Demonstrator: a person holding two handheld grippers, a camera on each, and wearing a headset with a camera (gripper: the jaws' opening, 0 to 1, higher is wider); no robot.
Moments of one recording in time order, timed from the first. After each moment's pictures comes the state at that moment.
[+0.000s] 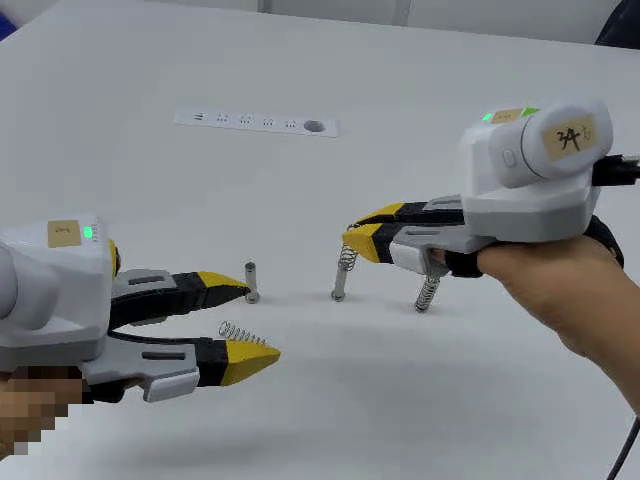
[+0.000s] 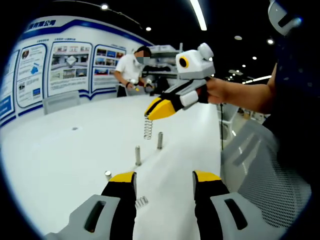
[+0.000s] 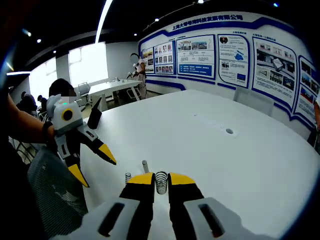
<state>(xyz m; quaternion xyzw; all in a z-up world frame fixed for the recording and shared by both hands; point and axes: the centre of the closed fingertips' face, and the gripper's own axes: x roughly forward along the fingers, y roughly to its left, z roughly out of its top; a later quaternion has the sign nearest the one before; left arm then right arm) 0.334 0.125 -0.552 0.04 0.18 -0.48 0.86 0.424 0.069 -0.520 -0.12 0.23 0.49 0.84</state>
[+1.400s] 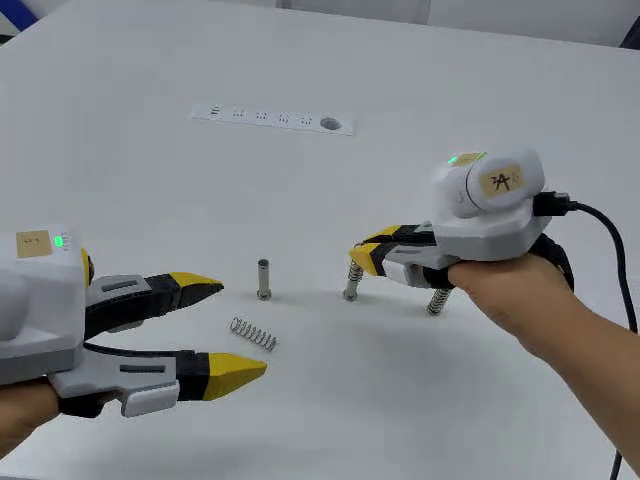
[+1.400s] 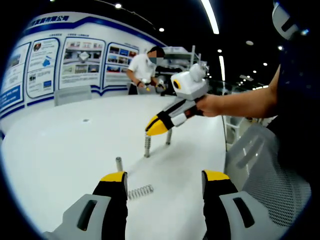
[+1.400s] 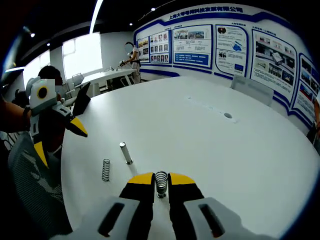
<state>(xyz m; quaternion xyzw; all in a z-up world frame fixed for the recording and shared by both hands) 0.331 0.148 -0.560 0.01 0.19 -0.44 0.88 0.453 0.071 -0.588 -0.15 0.27 0.46 0.83</state>
